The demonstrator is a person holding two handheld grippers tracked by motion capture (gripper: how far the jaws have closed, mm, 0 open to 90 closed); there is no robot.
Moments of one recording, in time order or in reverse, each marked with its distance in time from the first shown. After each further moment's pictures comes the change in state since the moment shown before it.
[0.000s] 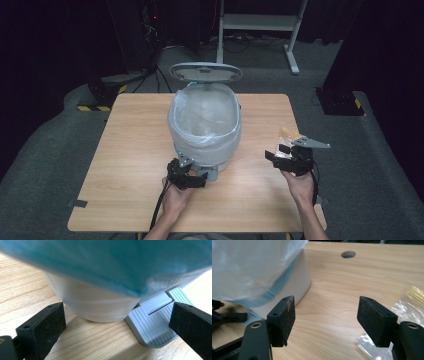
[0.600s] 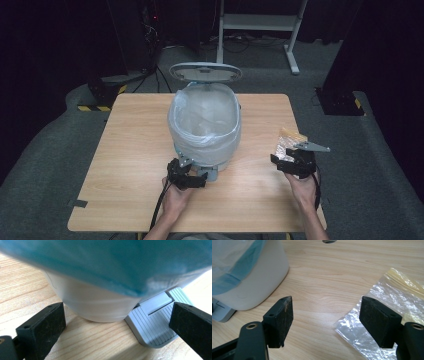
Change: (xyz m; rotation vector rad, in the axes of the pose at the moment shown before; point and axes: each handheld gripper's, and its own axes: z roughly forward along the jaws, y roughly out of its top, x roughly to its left) left arm 0.000 0.000 0.000 0.000 0.000 -0.001; right arm -0.020 -0.020 0.008 0.048 -0.102 0.004
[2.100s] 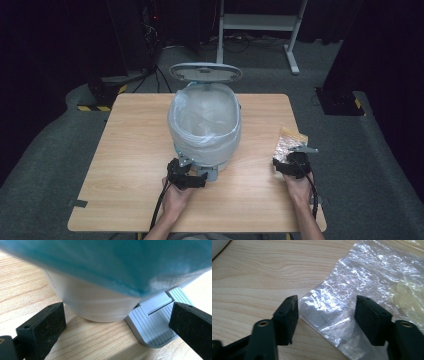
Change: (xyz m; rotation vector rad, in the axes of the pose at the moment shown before) left arm 0.000 0.000 0.000 0.001 -0.003 -0.004; right arm -0.025 -0.031 0.048 0.138 -0.151 0.023
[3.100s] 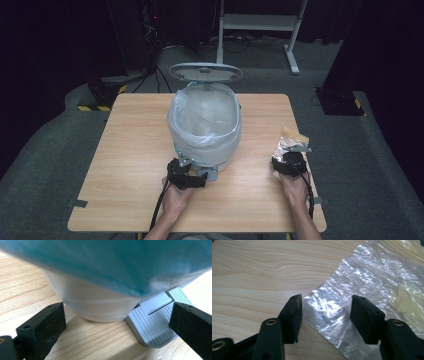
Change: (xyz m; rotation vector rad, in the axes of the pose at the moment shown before) left arm 0.000 0.000 0.000 0.000 -0.001 -0.001; right arm 0.012 0.004 0.005 0.013 -0.077 -0.035
